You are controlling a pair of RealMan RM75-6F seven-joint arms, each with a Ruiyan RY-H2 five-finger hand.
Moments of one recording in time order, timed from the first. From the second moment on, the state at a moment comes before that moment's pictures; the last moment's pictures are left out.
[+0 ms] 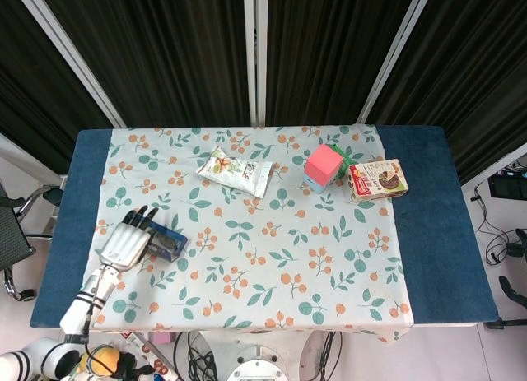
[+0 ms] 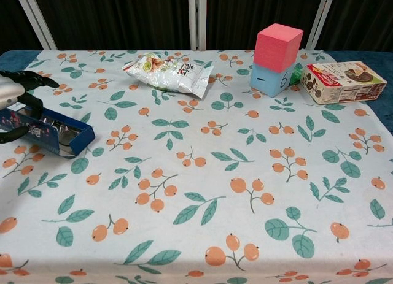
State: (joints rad) left arm -0.51 -1.41 -0.01 -1.46 1.32 1.11 0.52; right arm -0.02 -1.20 0.08 -1.16 -1.47 1.52 0.26
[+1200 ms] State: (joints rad) left arm -0.65 -1.56 -0.13 -1.27 1.19 1.09 0.54; right arm -0.01 -1.23 0.09 -1.10 -1.45 1.51 0.31
